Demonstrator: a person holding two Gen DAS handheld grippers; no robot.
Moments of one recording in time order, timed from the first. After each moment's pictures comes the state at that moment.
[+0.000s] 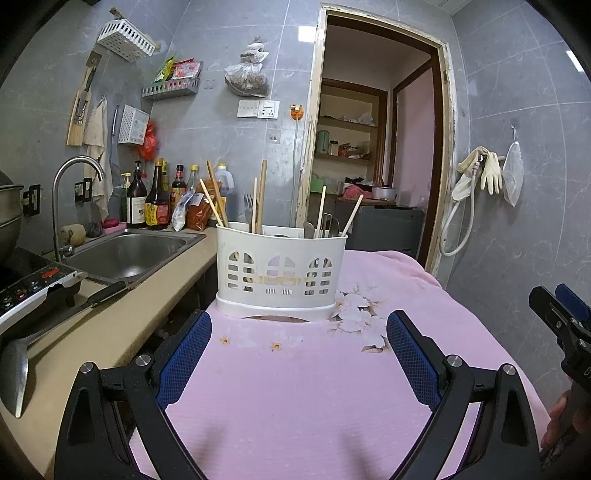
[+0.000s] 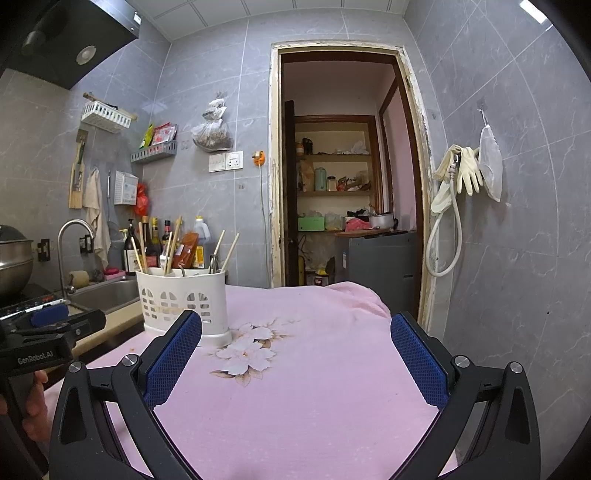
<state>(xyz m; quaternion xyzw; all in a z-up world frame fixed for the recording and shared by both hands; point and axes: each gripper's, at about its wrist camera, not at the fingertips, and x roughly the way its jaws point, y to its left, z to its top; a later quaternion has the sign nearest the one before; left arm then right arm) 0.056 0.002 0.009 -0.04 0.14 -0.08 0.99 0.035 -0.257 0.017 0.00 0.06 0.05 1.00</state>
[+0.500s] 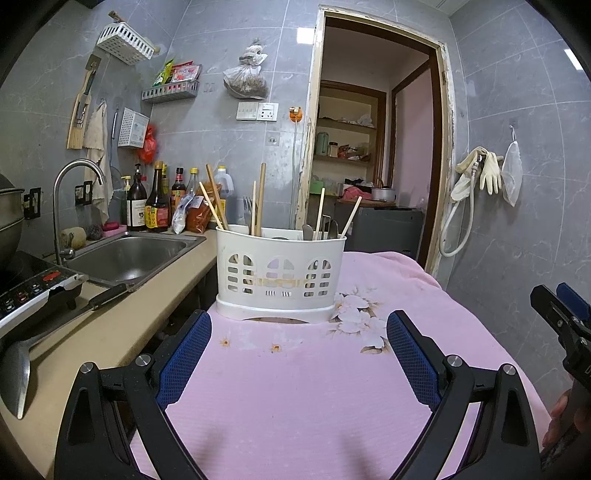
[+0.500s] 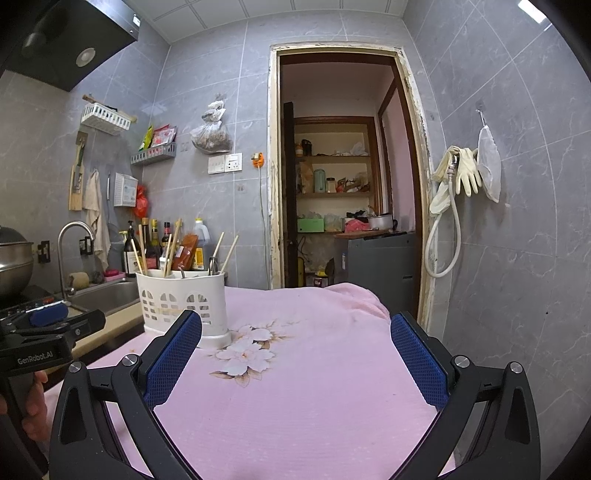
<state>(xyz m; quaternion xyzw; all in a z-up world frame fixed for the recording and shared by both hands) 0.053 0.002 0.011 -0.04 0.14 -0.08 0.99 0.034 -0.257 0.018 0.00 0.06 0.05 1.00</state>
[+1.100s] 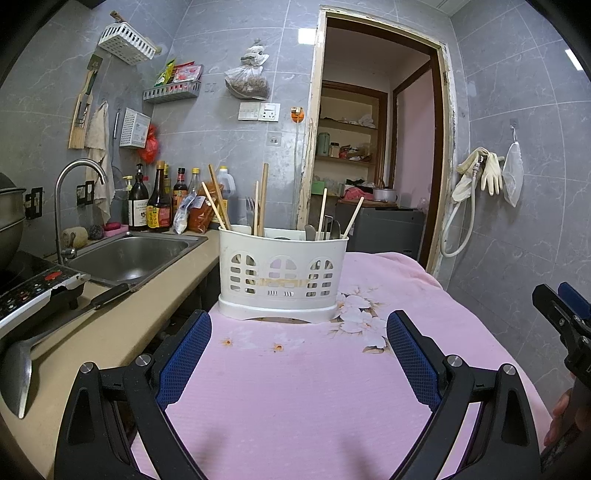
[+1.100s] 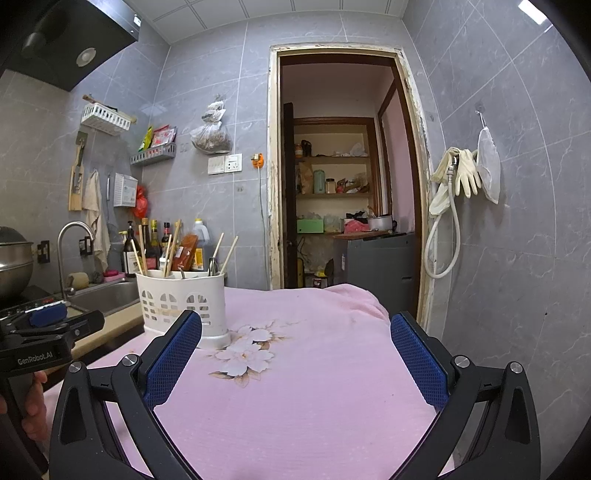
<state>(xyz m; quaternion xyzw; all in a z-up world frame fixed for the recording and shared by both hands) 0.052 0.003 0.011 -0.04 0.14 -0.08 0.99 0.032 -0.260 0.022 0.00 0.05 0.05 1.00</state>
